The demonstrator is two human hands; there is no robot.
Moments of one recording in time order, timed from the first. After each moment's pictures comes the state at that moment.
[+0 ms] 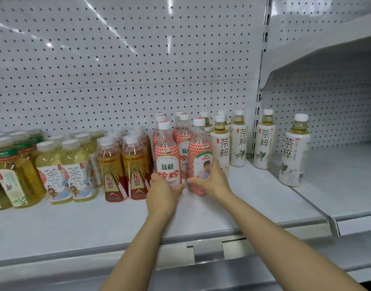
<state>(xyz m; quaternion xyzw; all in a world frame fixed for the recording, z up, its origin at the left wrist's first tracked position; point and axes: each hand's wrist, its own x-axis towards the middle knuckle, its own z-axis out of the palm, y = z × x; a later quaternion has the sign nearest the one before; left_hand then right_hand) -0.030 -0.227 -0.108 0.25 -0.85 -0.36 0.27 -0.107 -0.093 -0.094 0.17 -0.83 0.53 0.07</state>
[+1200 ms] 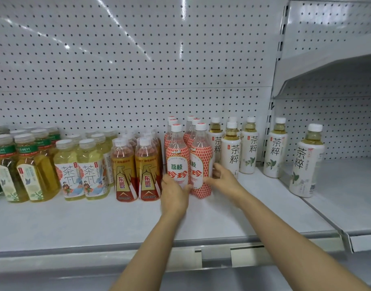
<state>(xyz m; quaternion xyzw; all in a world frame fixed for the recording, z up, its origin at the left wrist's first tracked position) -0.048 -0.225 -0.111 0.25 -0.81 -0.44 0.30 -0.119 -0.082 -0.084 0.25 -0.76 0.59 -0.08</state>
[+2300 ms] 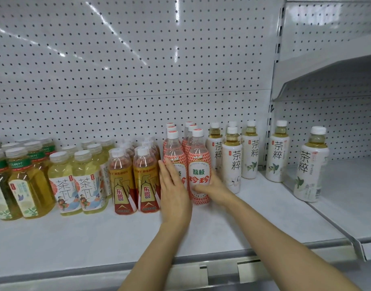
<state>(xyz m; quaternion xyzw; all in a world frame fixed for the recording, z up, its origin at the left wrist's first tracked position) -0.047 -0.225 -0.104 0.15 -0.89 -0.21 0.38 -0.136 -0.118 -0.092 0.28 -0.73 0.62 -0.07</state>
